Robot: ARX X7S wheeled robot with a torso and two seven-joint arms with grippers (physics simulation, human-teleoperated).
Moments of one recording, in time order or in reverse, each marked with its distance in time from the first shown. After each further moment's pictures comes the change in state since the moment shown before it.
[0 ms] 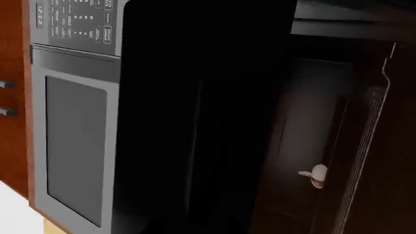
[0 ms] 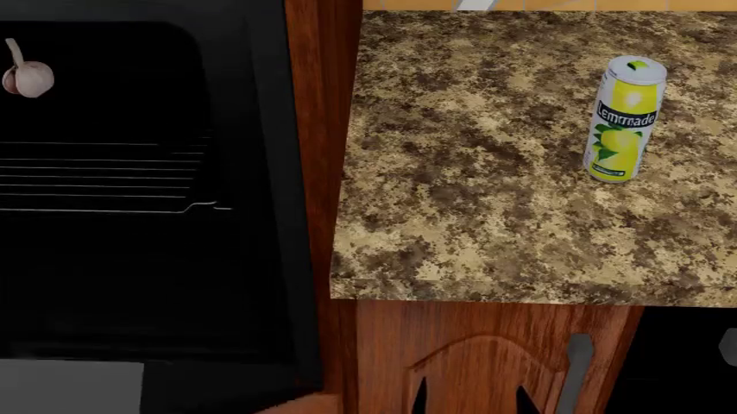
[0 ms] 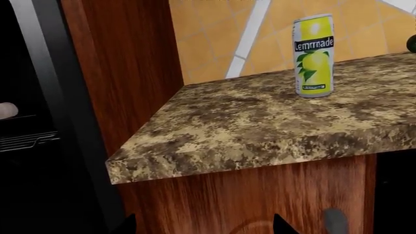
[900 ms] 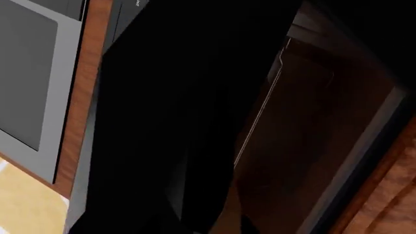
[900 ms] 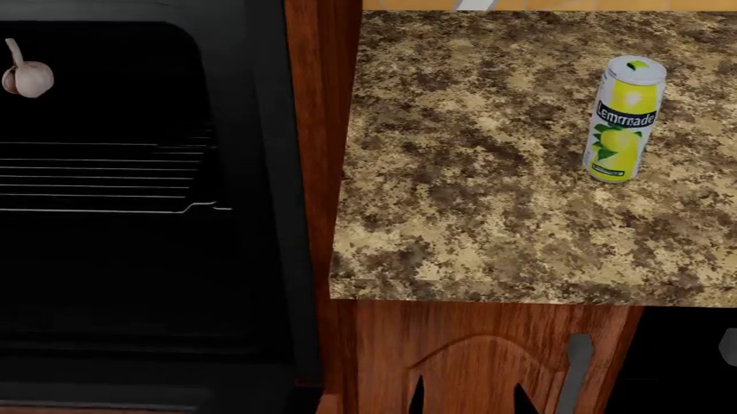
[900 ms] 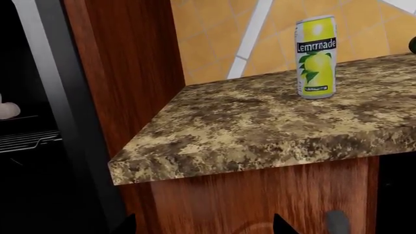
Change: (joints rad) left arm 0.243 0.231 0.206 -0.279 0.026 0.262 -0.313; right arm 0.007 0.007 -0.015 -0.006 0.004 0.003 0.012
